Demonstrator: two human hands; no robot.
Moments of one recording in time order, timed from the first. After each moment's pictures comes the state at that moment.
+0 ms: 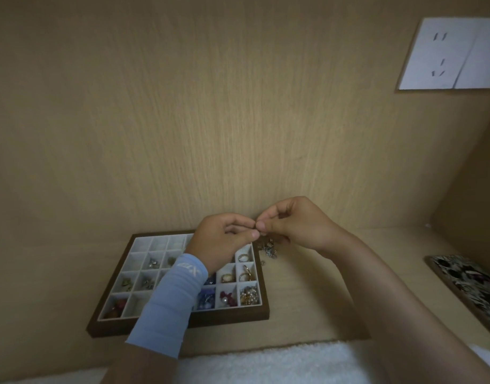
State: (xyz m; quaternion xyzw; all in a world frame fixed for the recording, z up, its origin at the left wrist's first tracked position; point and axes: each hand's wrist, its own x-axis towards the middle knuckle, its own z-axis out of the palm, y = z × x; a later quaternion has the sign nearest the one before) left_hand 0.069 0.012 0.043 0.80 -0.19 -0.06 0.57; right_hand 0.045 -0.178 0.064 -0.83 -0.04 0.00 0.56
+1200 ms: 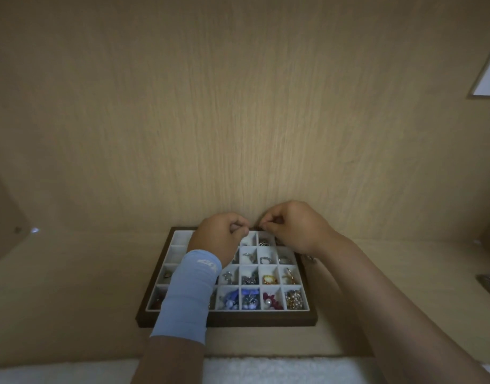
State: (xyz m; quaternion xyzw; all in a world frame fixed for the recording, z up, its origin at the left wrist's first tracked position) left_hand 0.102 0.075 0.026 0.90 -0.12 0.03 0.41; right_hand 0.089 -0.110 0.050 -0.95 -0.07 -0.04 0.29
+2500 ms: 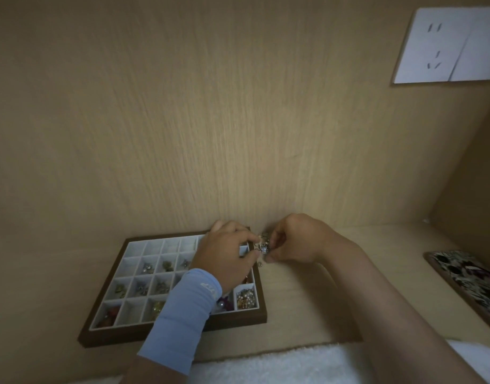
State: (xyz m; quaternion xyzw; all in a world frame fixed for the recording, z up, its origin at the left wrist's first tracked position) left_hand 0.072 0.000 0.012 0.91 -0.30 0.10 0.27; right_hand 0.053 -0.189 0.045 -0.98 -0.01 0.05 0.19
